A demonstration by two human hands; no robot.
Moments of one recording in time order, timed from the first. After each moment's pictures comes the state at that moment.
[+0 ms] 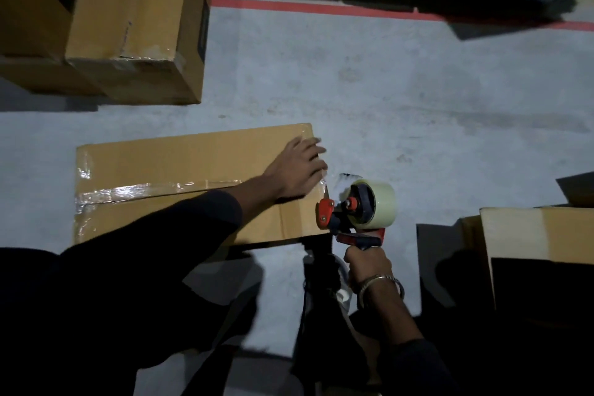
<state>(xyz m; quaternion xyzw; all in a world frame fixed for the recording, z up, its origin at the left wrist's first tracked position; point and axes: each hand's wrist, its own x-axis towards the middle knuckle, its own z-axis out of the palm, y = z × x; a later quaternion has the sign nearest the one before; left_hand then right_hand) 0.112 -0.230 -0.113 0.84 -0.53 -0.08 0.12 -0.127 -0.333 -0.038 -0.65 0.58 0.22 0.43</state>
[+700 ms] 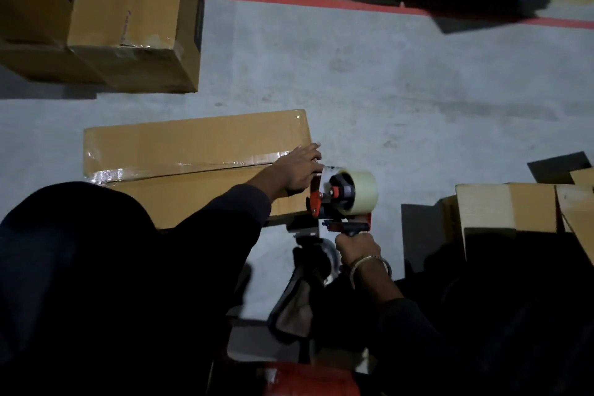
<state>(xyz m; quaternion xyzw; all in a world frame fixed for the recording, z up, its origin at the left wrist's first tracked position) 0.079 -0.235 -0.108 0.80 -0.53 -0.25 0.10 -0.155 -0.314 -0.009 -0.66 0.57 0.24 0.42</state>
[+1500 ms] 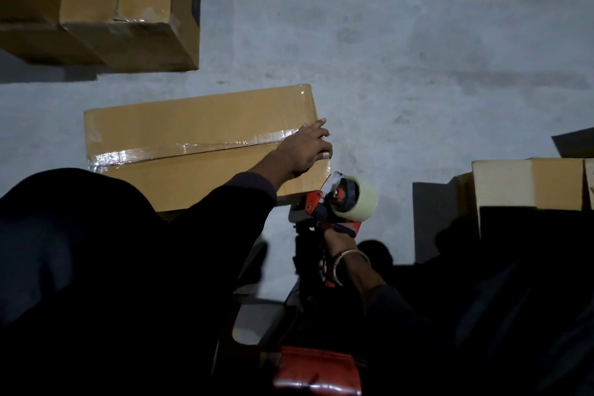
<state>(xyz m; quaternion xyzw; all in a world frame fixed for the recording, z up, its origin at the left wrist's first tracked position) 0.071 -0.235 -0.116 0.81 -0.51 -0.25 0.14 -0.173 -0.269 -0.091 -0.50 0.62 0.24 0.55</state>
